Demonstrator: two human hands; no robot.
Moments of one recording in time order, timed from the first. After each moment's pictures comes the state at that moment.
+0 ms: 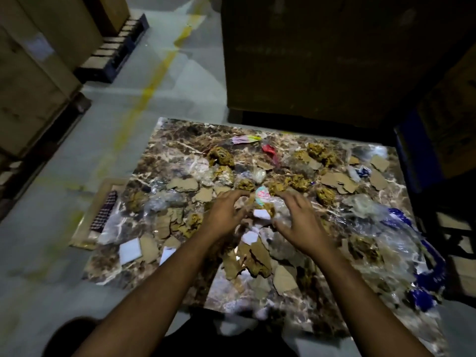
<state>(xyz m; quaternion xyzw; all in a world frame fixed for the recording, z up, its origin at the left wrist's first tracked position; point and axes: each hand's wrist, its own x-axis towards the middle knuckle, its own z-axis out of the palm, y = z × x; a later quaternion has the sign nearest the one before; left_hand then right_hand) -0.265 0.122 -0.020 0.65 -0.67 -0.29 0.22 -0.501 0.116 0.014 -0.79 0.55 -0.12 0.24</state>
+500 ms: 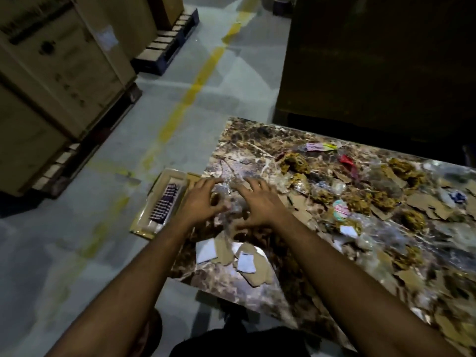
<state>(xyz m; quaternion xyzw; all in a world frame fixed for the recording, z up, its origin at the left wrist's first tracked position) 0.009 0.152 -0.015 0.73 -0.62 -0.25 0.16 -0.199 0.081 -0.003 -0.90 0.38 0.08 0.18</state>
